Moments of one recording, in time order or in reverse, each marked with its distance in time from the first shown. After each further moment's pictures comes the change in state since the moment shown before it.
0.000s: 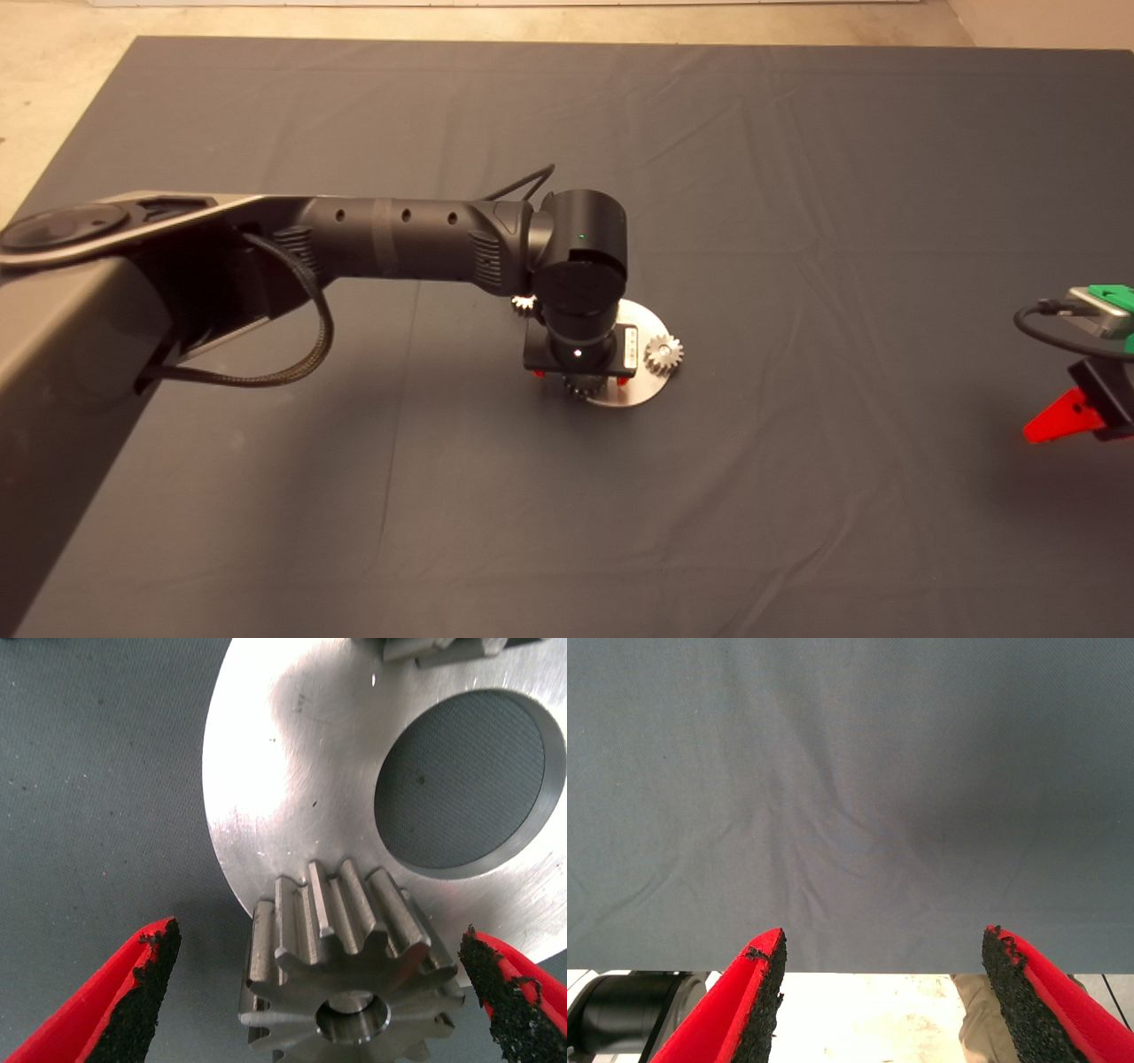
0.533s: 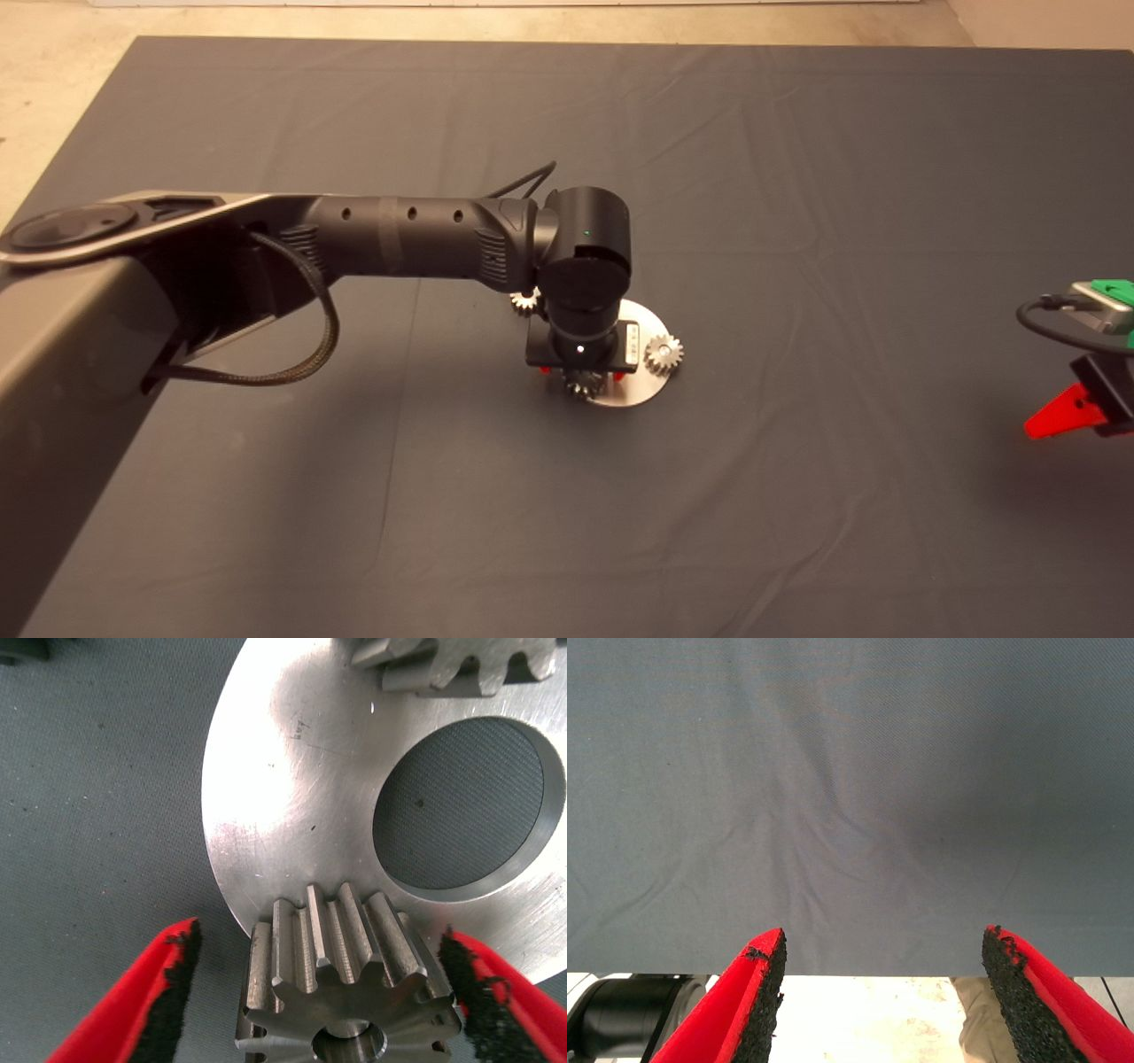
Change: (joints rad) left arm 0.000 0.009 -0.024 0.005 0.000 0.008; right arm 0.011 0.000 0.000 0.000 0.000 0.000
